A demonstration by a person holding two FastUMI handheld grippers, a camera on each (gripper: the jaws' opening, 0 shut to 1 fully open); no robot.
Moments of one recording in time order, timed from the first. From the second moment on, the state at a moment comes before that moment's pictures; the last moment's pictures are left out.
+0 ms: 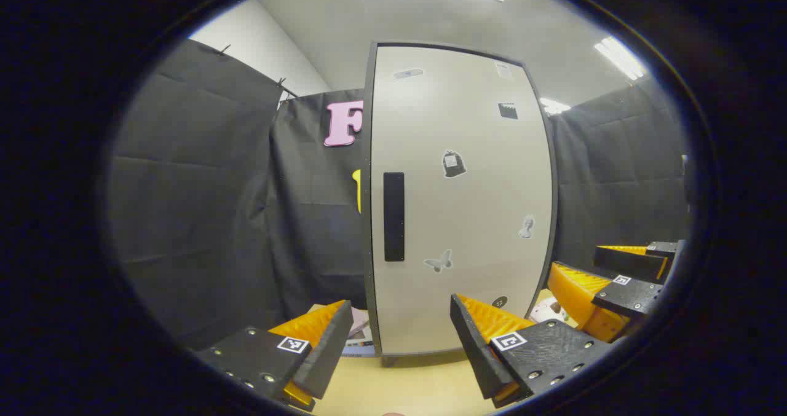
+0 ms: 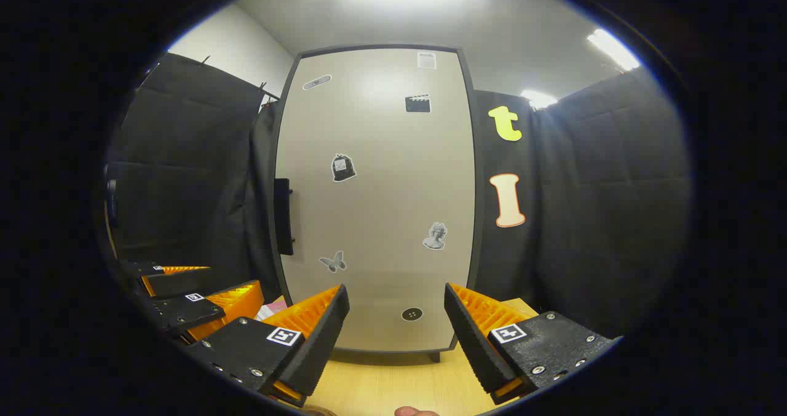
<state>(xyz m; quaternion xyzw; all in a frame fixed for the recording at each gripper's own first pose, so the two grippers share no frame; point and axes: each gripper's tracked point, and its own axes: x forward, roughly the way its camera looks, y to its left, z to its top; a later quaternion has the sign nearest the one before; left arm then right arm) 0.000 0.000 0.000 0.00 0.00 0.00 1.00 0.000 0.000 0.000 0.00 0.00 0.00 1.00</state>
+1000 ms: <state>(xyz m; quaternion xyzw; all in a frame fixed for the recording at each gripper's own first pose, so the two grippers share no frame) 0.011 -0.021 0.016 0.02 -0.02 0.01 1.00 0.000 0.002 0.003 0.01 0.00 0.01 1.00</state>
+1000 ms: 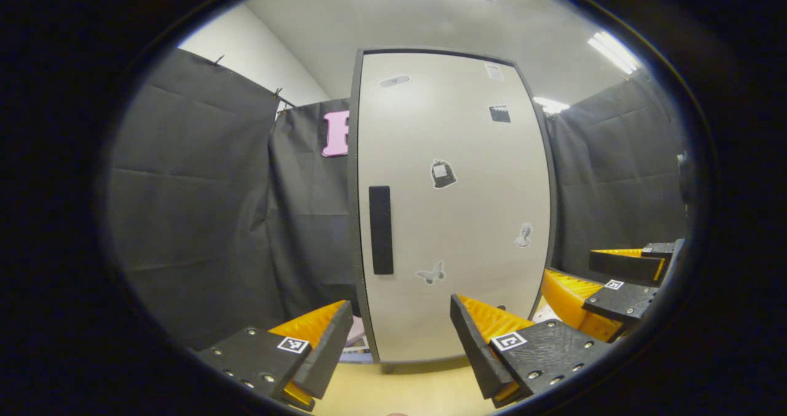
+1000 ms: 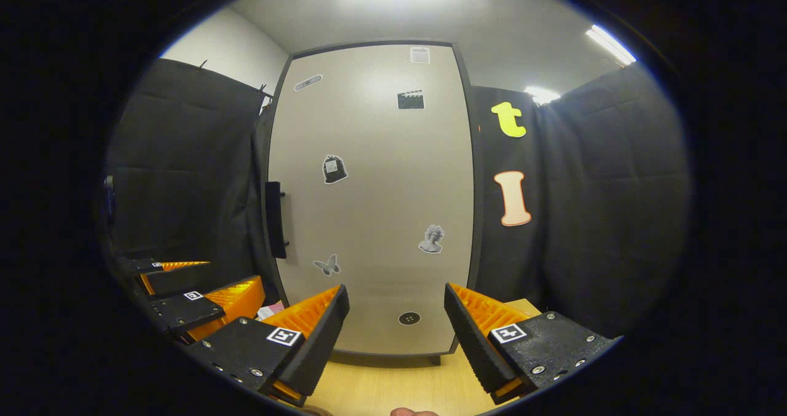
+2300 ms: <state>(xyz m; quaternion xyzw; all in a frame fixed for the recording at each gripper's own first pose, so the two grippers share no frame) -0.018 0.085 -0.021 0.02 -0.02 0.05 1.00 0.047 0.098 0.069 -0.03 -0.07 0.09 0.99</state>
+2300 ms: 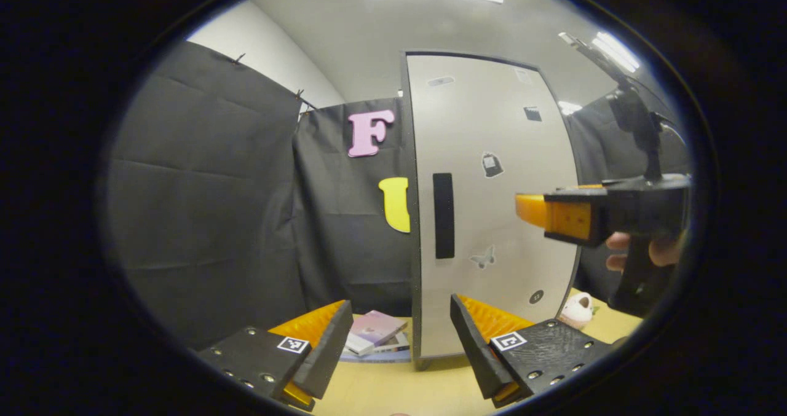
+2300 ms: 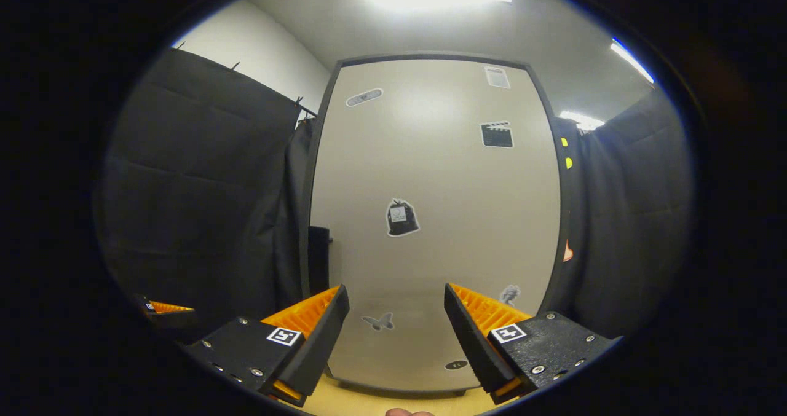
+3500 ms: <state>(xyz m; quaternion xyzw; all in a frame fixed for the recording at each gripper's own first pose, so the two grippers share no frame) -0.060 0.170 -0.036 0.04 -0.07 0.08 0.99 0.129 0.201 0.037 -0.05 0.00 0.11 0.99</state>
